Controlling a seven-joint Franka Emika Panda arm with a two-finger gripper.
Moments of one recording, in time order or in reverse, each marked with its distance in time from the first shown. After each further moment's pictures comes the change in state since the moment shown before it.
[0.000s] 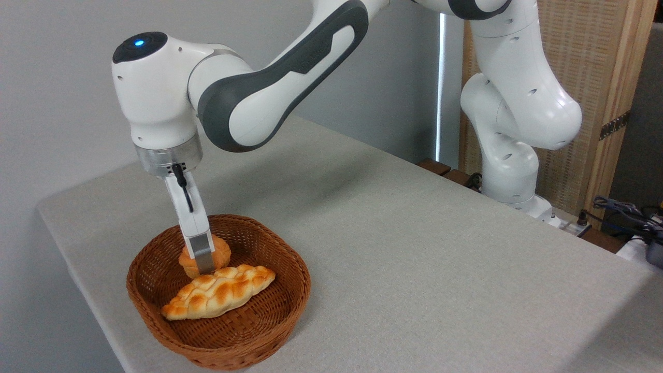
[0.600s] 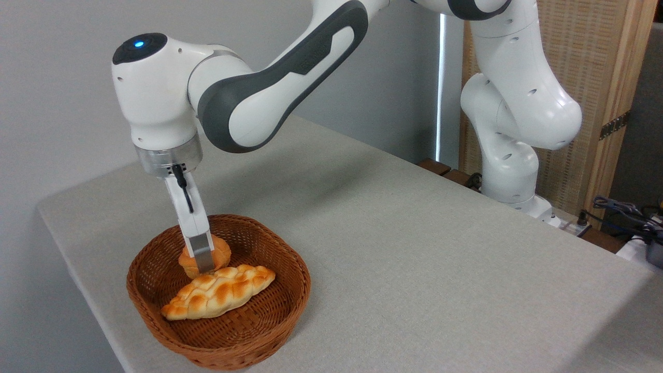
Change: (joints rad) arm 0.000 0.001 -0.001 0.000 0.000 0.000 0.000
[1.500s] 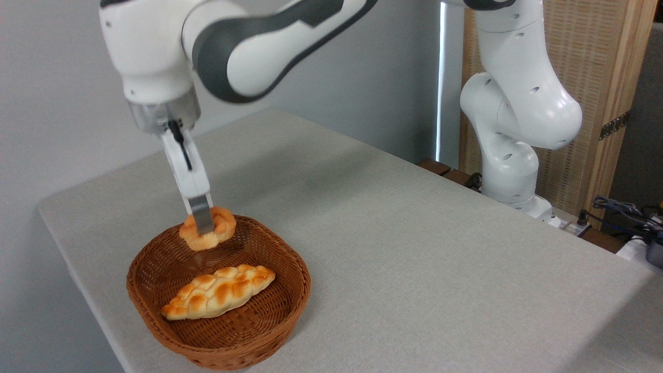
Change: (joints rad) arm 0.014 -0.075 0.020 0.101 -0.001 -0.202 0.000
